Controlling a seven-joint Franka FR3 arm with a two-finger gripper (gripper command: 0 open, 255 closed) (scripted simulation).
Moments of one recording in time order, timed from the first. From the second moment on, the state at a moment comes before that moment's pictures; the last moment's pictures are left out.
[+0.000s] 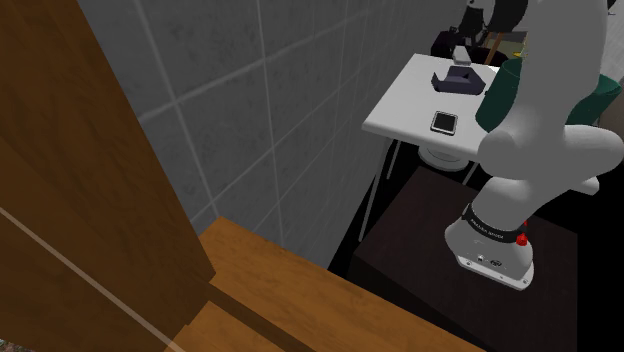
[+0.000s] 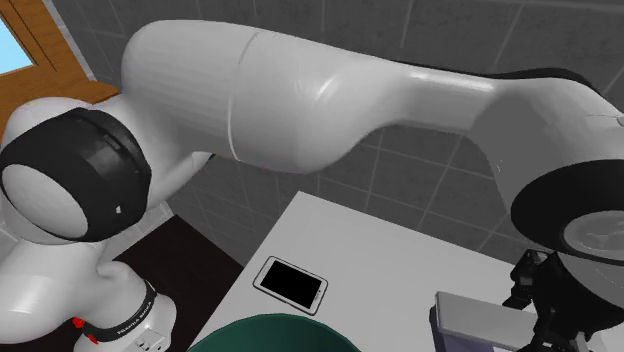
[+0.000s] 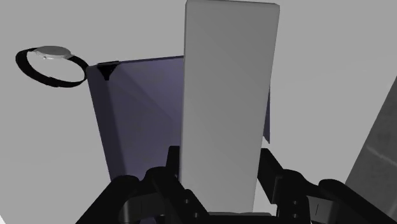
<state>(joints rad) -0.83 0.58 -0.38 -1.16 0.19 1.71 0.02</state>
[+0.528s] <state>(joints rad) -0.95 0.80 -0.36 -0.86 0.24 1.63 -0.02</state>
